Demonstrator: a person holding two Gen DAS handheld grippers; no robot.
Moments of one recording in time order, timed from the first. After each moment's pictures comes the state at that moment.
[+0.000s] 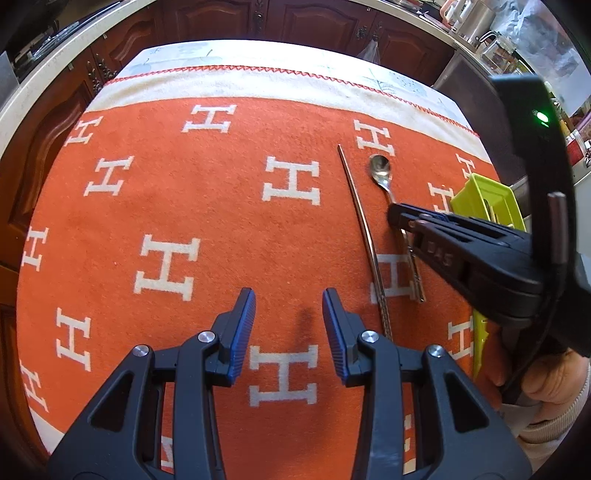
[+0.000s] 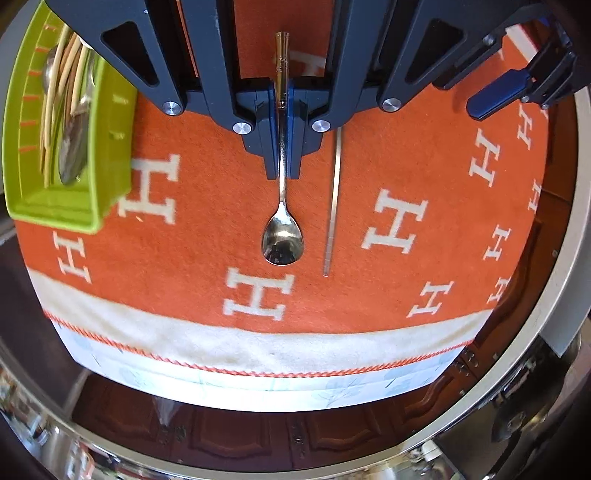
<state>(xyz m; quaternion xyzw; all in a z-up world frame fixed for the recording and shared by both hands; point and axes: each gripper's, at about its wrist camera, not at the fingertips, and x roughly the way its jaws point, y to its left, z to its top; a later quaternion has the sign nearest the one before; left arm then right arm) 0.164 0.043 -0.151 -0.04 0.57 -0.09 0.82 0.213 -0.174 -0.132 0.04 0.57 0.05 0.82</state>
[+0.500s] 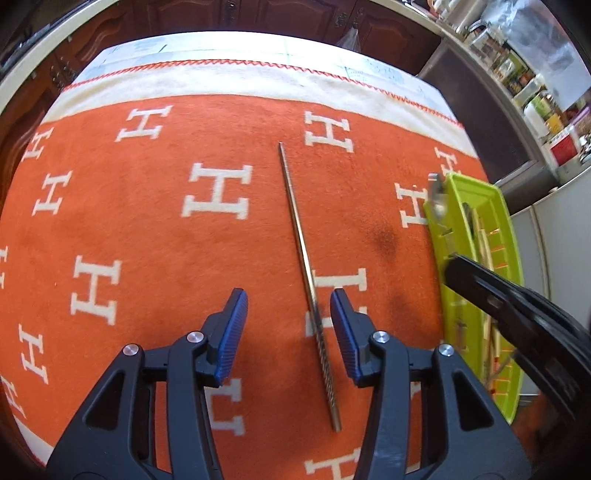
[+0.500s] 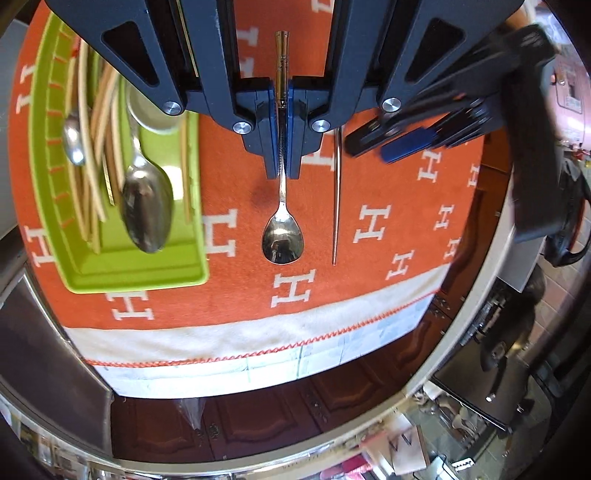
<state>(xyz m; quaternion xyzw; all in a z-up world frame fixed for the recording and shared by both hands) 0.188 -0.018 -0.163 -0.03 0.58 -0.11 0.81 0.139 -0.262 -0.077 0.17 0.53 0.08 0.83</state>
